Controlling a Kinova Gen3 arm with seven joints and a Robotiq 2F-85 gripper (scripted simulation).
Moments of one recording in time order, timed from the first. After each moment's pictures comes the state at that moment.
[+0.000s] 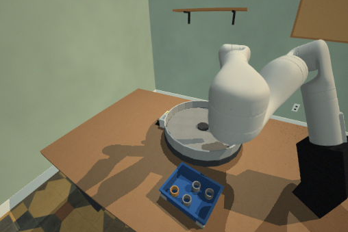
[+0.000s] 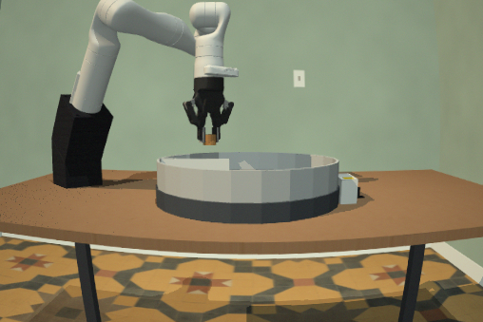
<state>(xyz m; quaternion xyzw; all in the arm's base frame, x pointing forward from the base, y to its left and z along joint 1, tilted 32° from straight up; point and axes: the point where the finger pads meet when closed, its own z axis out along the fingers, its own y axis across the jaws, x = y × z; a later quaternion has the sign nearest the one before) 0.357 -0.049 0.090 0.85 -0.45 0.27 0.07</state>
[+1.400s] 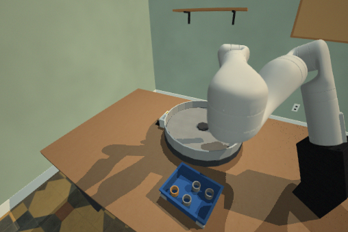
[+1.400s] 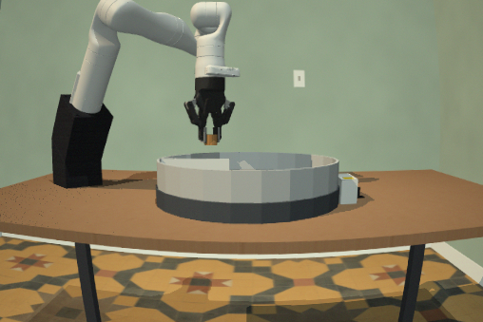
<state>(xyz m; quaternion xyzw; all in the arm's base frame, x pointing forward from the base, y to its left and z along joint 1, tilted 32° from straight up) 0.359 -0.050 0.091 0.85 -0.45 0.27 0.07</state>
